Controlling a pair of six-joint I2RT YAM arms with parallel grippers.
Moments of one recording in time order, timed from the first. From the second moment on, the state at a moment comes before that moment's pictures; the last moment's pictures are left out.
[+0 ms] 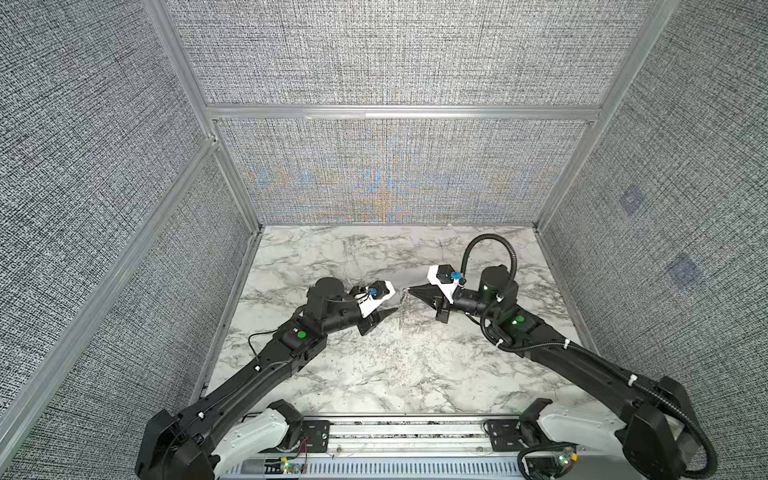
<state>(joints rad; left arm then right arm) -0.66 1.03 0.74 -0.05 0.44 0.37 0.62 1.18 0.79 0.27 -0.61 -0.18</state>
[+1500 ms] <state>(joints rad) -0.74 1.14 0.64 0.34 0.31 0.23 0.63 1.16 0.75 0.34 -0.55 -0.13</state>
